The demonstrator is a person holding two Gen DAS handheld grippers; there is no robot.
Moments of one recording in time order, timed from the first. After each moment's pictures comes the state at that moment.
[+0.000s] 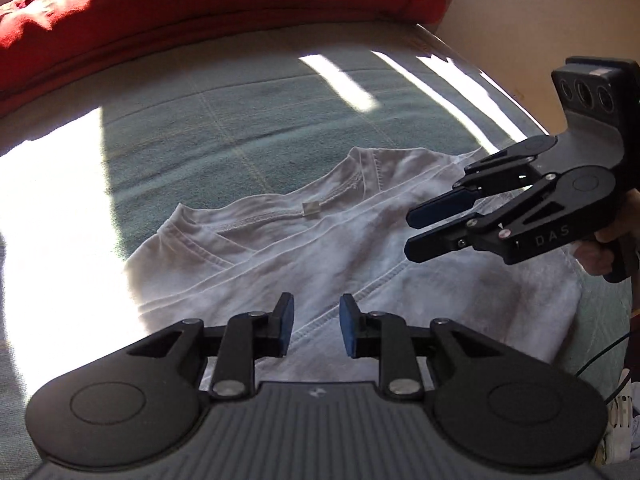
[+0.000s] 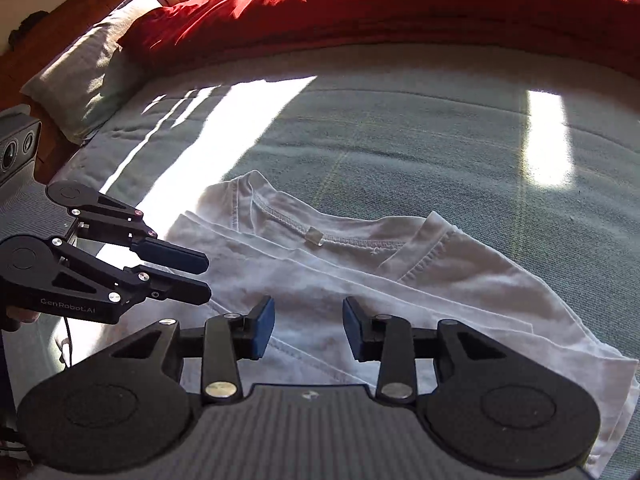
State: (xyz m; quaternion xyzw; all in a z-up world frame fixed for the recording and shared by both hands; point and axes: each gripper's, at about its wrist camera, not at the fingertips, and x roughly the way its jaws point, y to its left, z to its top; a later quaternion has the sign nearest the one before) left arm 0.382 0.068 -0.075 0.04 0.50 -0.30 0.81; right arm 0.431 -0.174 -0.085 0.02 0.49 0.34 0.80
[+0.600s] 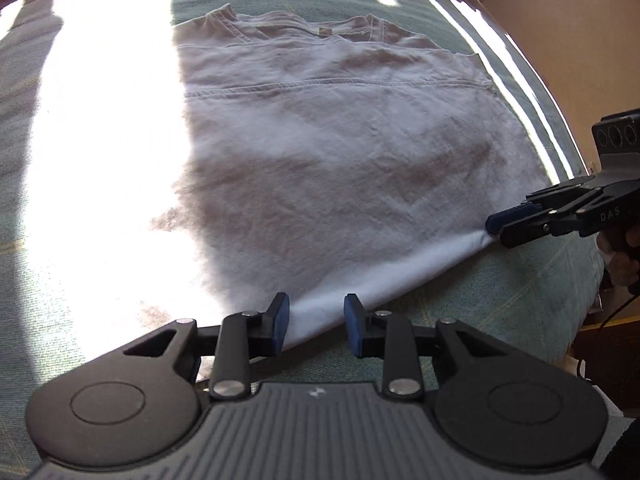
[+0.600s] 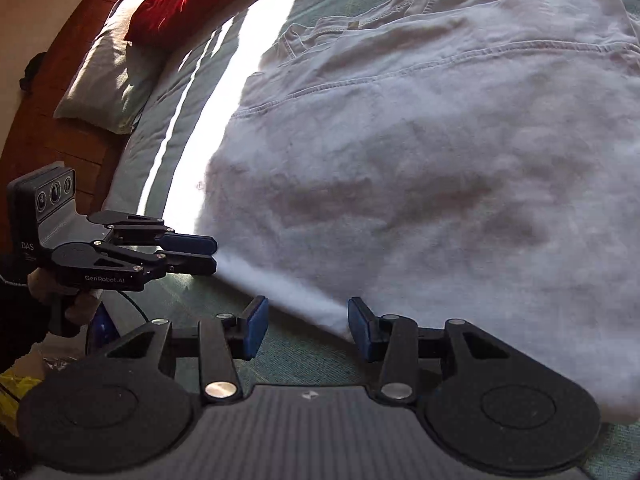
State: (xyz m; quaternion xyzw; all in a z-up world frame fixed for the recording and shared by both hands) left arm 0.265 0.126 -0.096 -0.04 0.61 -0.23 0.76; right arm 0.296 -0.226 -0.108 0.18 0.61 0.33 0.70
